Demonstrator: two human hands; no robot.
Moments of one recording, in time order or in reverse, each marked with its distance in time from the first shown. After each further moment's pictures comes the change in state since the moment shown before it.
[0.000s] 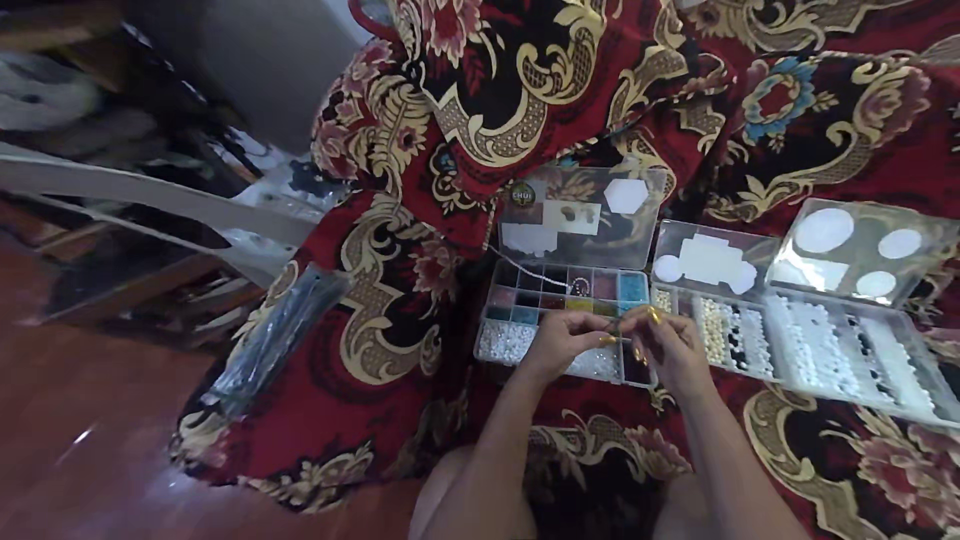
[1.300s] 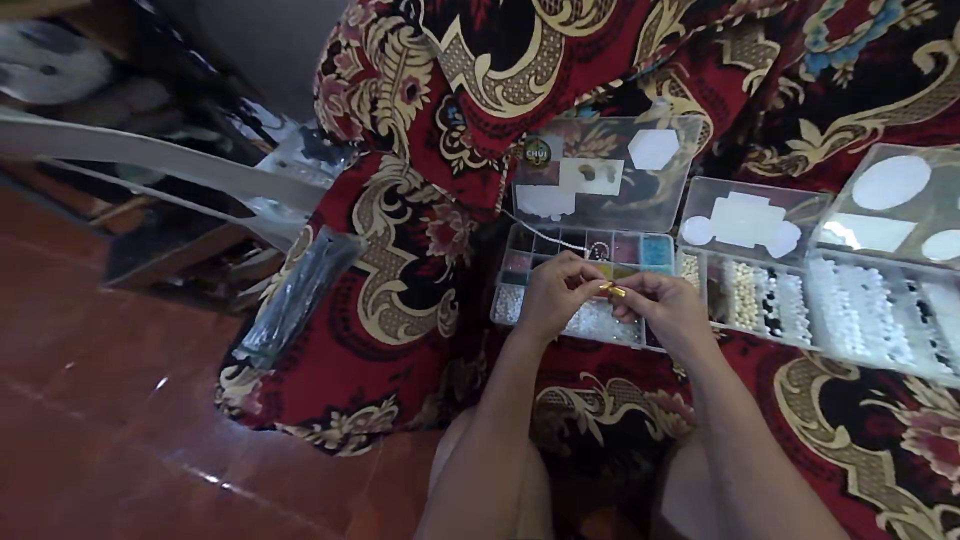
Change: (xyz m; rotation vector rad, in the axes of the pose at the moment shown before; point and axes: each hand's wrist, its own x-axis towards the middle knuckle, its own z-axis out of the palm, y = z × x) left_hand -0.002 0.004 -0.024 0.479 0.210 0.170; right_hand 0.009 -0.019 0.042 -0.306 0.079 0.372
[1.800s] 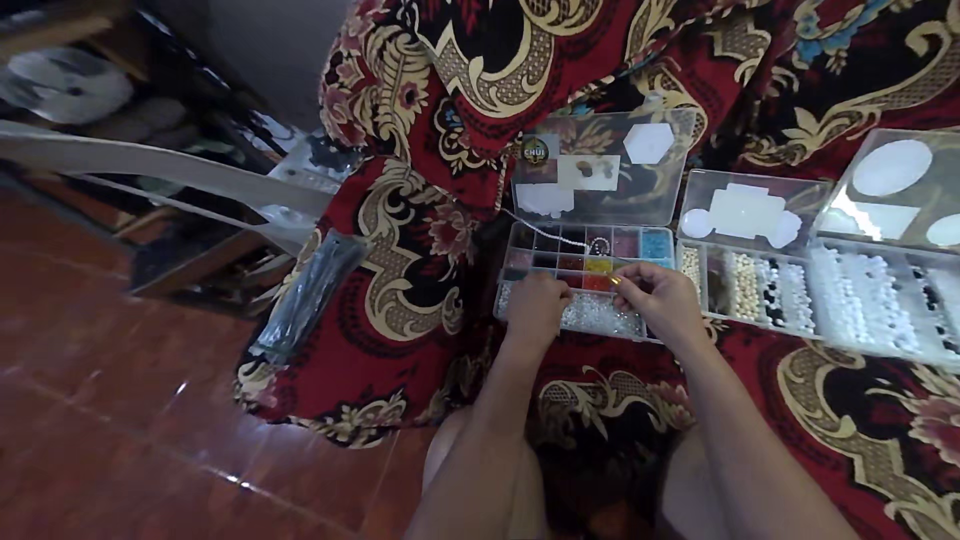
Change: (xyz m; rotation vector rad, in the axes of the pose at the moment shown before) left_hand -0.007 0.019 -0.010 0.822 -0.384 -0.424; right_hand 0.003 0.009 0.002 -0.160 0.063 -0.047
